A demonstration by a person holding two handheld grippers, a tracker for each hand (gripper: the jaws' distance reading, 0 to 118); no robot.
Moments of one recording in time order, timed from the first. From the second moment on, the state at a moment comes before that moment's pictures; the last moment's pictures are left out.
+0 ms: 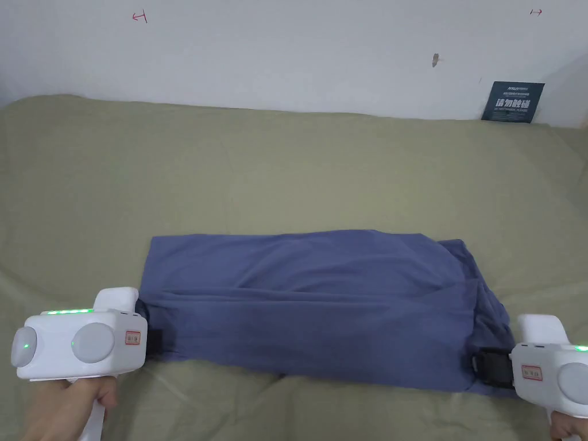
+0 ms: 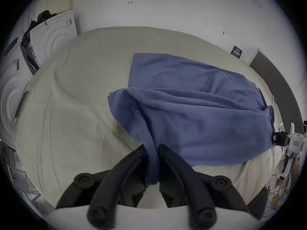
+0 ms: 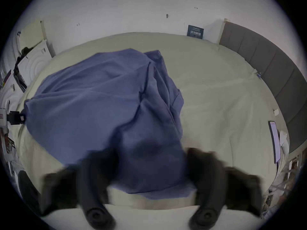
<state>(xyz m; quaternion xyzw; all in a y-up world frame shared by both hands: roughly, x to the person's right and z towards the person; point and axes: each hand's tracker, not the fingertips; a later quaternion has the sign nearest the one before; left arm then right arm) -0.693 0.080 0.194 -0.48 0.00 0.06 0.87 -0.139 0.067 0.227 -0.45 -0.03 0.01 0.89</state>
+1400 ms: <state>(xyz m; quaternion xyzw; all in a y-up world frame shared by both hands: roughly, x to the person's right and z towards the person) -0.738 0.144 0.288 -0.41 0.02 0.04 0.91 -0.155 0.122 0.352 -0.39 -0.01 -0.05 0.92</state>
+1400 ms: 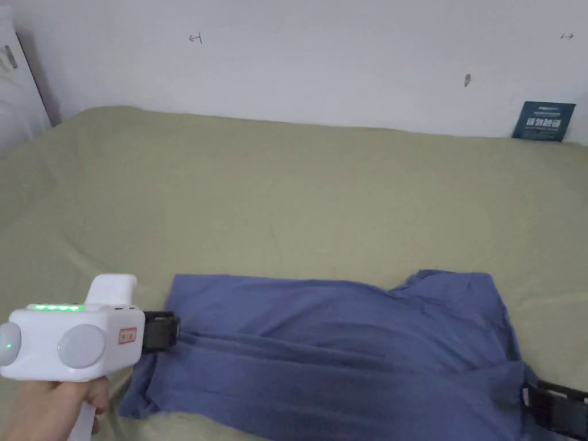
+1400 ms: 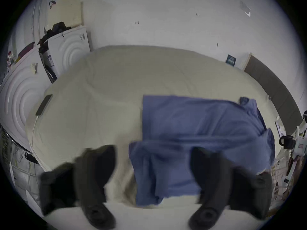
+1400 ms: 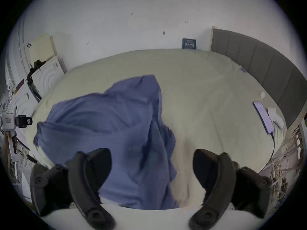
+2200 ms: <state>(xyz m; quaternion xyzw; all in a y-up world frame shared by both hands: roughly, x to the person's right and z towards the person) -0.736 0.068 0.098 -0.50 0.06 -0.01 0.86 -0.124 0.084 0.180 -0.43 -0.04 0.01 0.90</state>
